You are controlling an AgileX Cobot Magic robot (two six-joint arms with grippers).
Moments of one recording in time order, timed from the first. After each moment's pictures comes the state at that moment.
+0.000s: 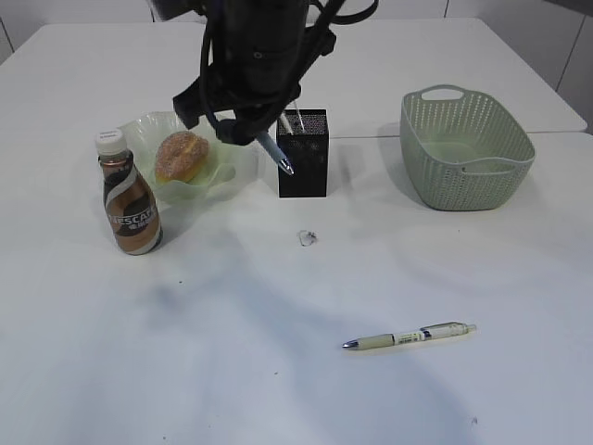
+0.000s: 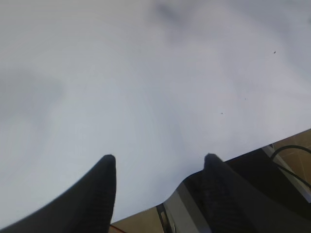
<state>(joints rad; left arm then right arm) -0.26 1.19 -1.10 -0.10 1.24 -0.03 0.70 2.11 -2.13 -0.23 1.23 0.11</state>
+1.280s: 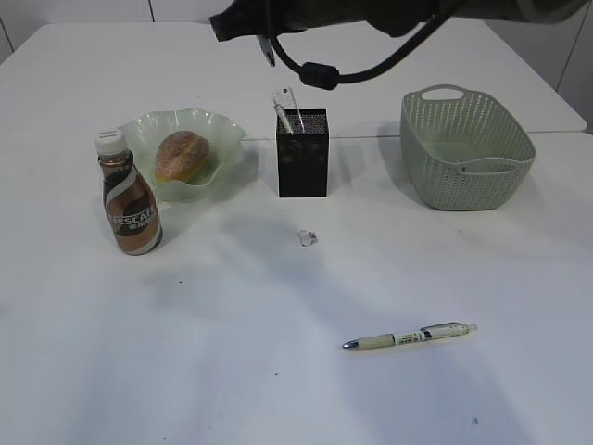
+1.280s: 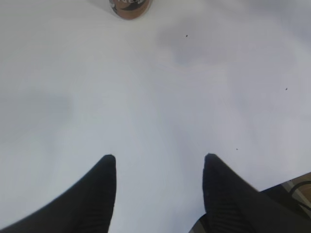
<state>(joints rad) -0.26 1.19 -1.10 -0.06 1.12 -0.03 0.52 1.95 -1.72 -0.35 0.20 0.14</state>
